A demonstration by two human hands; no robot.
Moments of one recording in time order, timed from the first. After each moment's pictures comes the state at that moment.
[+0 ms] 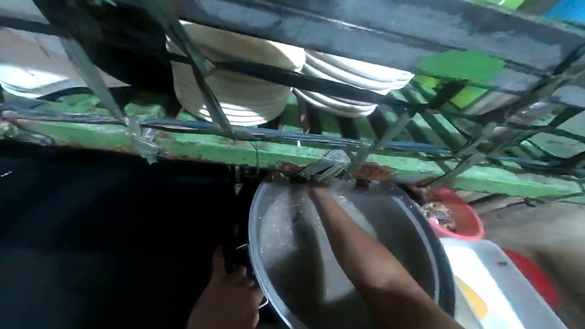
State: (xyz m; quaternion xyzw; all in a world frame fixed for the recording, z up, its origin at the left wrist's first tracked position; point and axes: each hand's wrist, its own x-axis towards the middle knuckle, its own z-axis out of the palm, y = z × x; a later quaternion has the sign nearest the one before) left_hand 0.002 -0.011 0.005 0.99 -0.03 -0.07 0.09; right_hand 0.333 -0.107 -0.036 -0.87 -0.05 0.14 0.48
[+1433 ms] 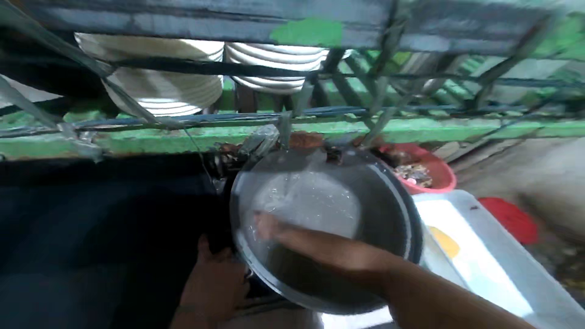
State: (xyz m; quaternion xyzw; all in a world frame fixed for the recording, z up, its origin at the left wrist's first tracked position) left_hand 0.011 -0.010 0.015 0.99 0.00 -0.16 0.05; right_hand 0.196 -0.119 -0.143 -0.84 -0.50 0.18 0.09
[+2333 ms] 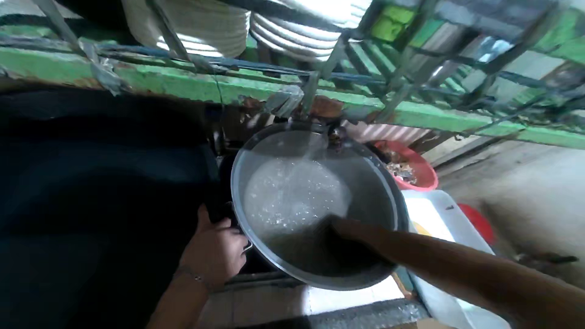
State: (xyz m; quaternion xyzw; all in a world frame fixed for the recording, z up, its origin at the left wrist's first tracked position) left_hand 0.003 -0.003 -0.013 1.00 -0.04 -0.02 0.09; right_hand 0.209 -0.319 -0.035 -0.87 -0.21 0.42 -0.16
